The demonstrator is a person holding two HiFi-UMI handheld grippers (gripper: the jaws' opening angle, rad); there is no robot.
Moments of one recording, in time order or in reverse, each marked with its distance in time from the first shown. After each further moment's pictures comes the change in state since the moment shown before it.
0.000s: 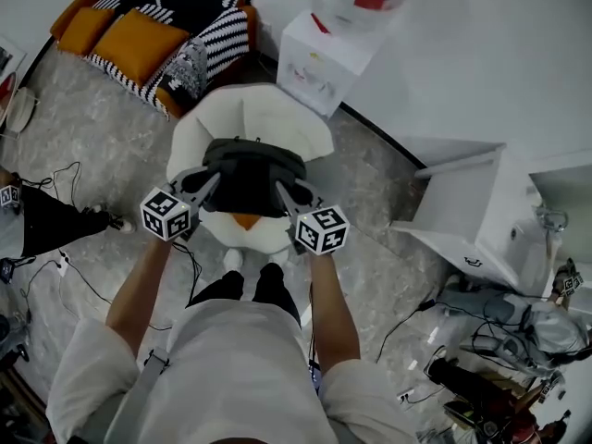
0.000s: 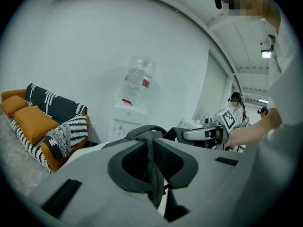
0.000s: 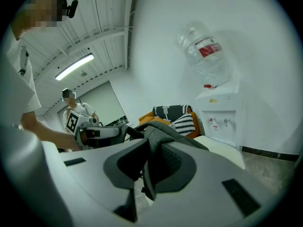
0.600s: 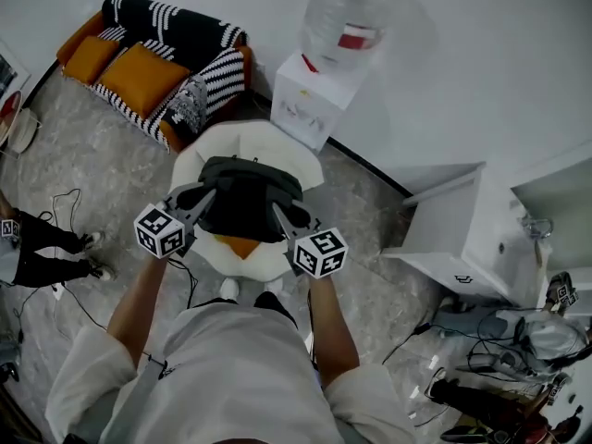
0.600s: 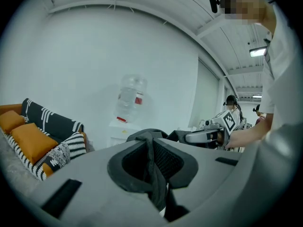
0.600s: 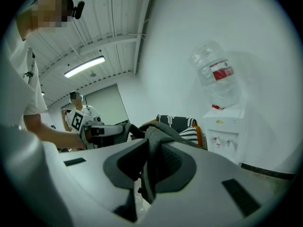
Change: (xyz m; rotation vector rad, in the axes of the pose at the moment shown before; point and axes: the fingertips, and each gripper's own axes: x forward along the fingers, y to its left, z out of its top) left arm -0.041 -0.030 0.073 0.084 -0.116 -0.031; right arm -0.036 0.054 0.063 -0.110 -0.081 0.018
